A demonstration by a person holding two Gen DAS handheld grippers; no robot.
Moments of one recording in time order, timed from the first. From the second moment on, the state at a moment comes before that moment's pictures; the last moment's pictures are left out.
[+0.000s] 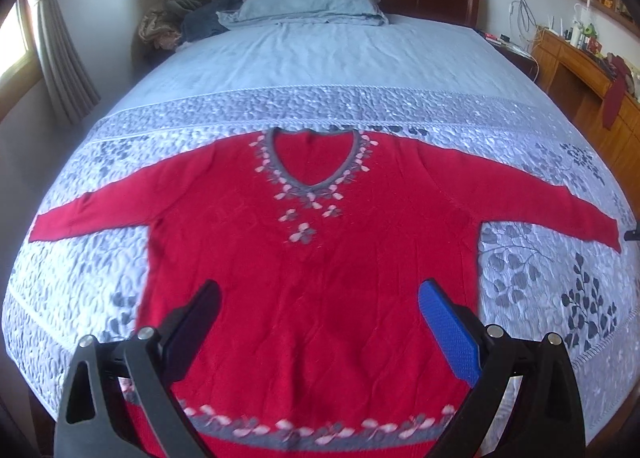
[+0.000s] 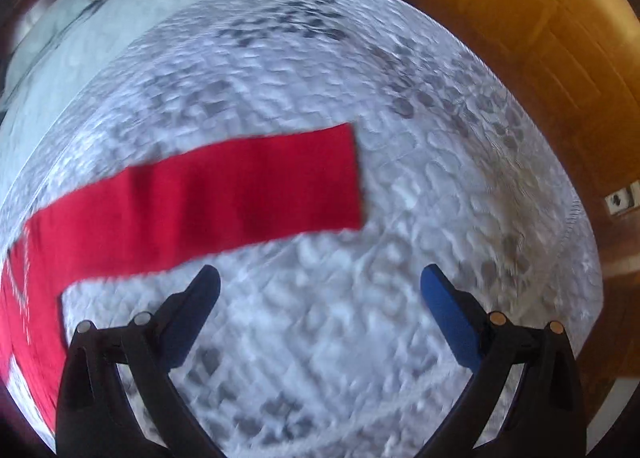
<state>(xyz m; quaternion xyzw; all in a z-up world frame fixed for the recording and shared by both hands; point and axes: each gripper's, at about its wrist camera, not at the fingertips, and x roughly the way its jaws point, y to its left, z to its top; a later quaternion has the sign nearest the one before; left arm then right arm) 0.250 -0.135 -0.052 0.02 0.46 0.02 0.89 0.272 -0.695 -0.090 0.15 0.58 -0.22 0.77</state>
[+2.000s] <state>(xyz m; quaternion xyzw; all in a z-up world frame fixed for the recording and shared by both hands) 0.350 -0.051 -0.115 -0.06 0.54 -0.05 0.84 0.367 -0.302 -0.107 0.09 0.59 0.11 0.80</state>
